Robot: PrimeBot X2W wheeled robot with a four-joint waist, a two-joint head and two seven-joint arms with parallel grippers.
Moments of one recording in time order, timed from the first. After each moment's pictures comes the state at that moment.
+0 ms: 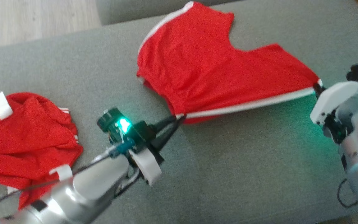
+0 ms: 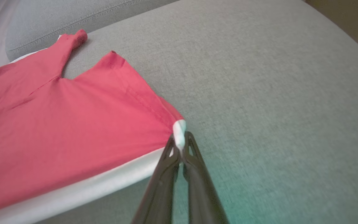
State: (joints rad) left arm -0.76 0.34 -1.24 0.47 -0.62 -0.04 -0.25; right arm -0.78 -0.25 0.09 1.15 0.37 0.13 0.17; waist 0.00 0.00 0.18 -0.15
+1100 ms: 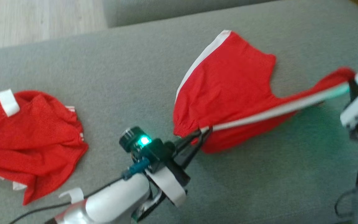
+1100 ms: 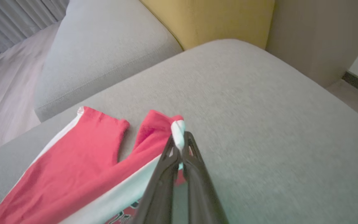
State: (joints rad) left arm -0.62 0.32 -1.22 0.20 -0.68 0.08 -0.21; right arm -0.39 -0.08 -0.38 0.29 0.22 0.13 0.53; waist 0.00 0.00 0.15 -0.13
